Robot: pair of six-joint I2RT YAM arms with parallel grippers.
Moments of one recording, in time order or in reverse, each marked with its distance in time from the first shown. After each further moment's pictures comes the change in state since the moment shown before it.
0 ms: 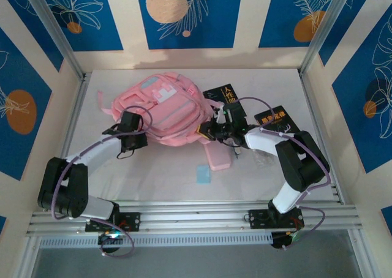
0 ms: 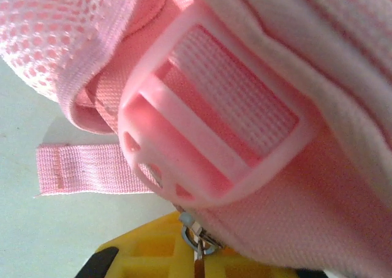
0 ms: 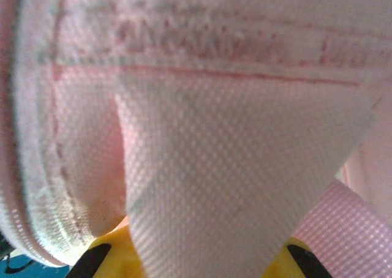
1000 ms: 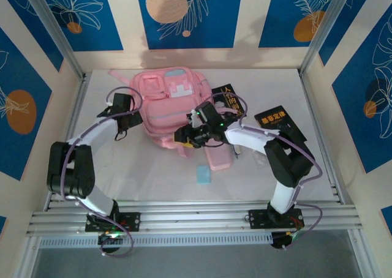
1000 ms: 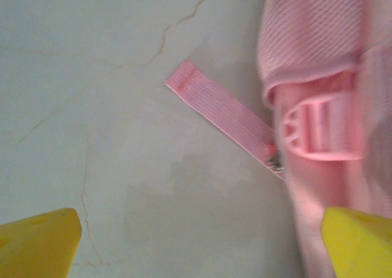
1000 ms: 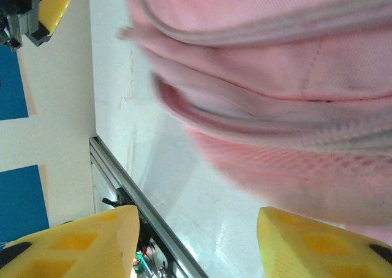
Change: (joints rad) left arm 0.118 0.150 0.237 0.014 -0.170 -0.018; right arm 0.190 0.090 0.269 -0.337 -0.043 -0.145
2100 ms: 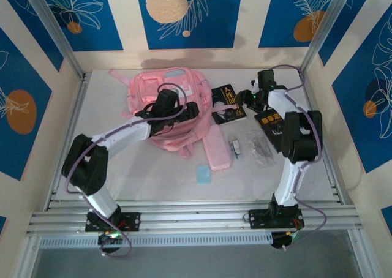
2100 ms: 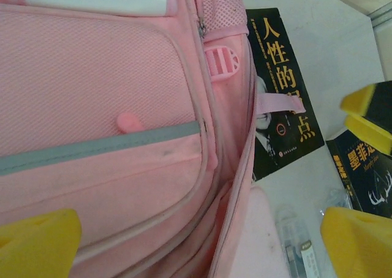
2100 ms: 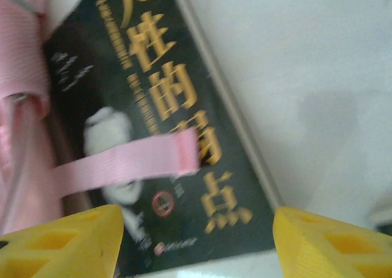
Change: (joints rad) left arm -0.429 0.131 0.176 0.240 0.304 -0.220; right arm -0.628 0.253 0.378 -0.360 0.300 -0.454
